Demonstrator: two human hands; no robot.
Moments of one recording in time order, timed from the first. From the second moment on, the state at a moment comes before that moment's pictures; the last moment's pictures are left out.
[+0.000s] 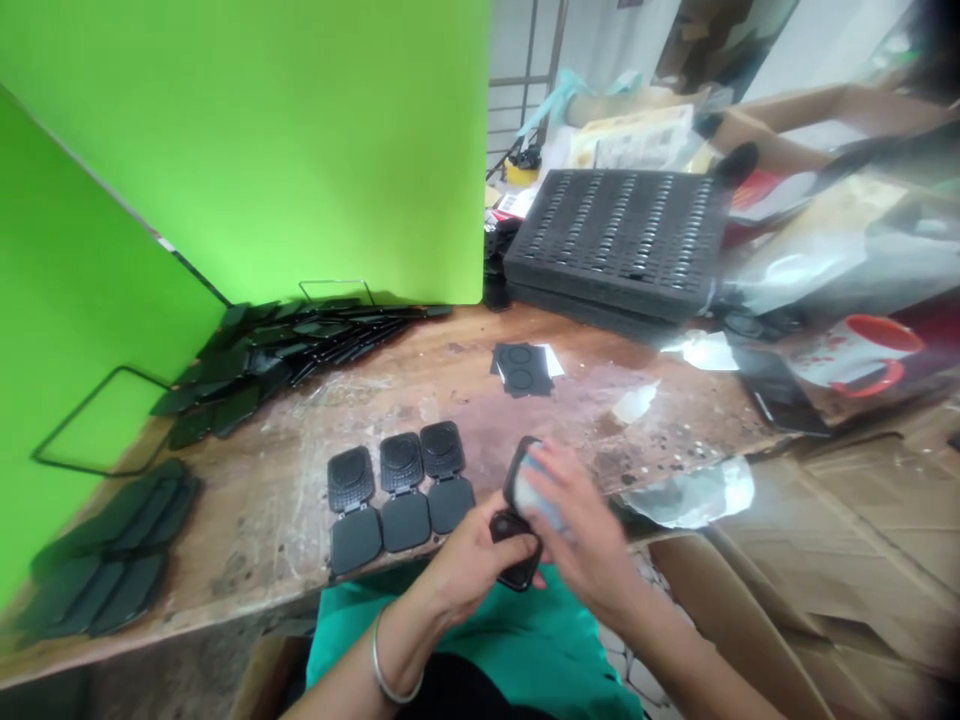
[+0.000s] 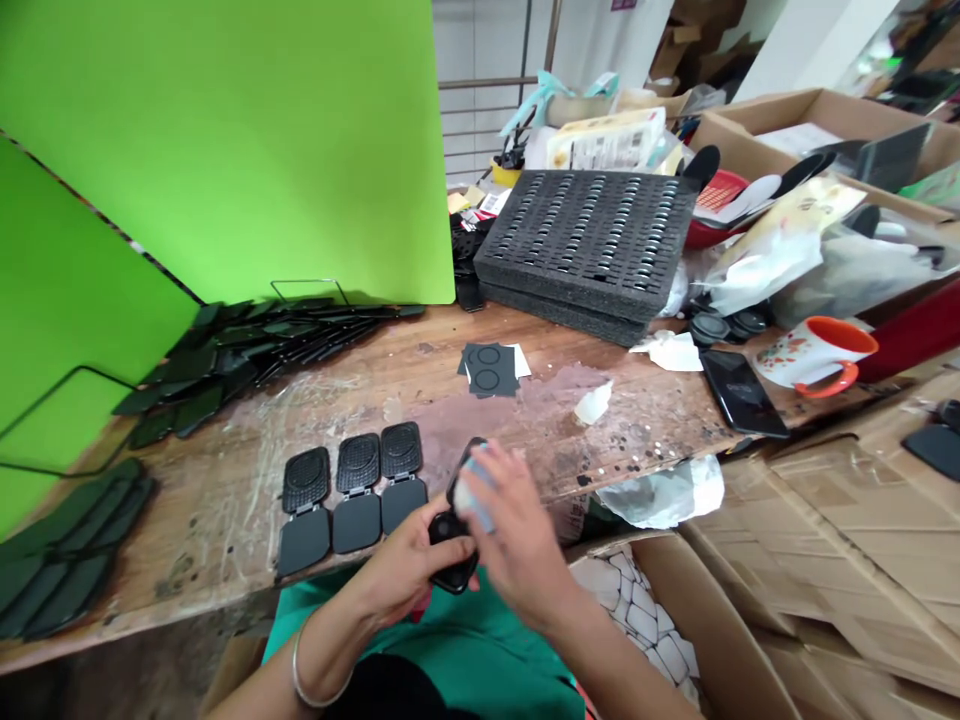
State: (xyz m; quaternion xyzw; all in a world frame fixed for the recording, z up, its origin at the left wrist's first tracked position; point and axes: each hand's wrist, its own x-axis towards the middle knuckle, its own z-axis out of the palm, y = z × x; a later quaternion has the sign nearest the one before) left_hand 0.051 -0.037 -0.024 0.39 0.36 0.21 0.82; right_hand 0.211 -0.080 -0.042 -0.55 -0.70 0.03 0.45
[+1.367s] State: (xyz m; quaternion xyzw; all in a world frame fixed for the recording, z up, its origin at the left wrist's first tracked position) left_hand 0.032 -0.038 -0.029 0.40 0.34 0.15 0.84; right_hand 0.252 -0.030 -0.066 -0.63 -0.62 0.12 0.45
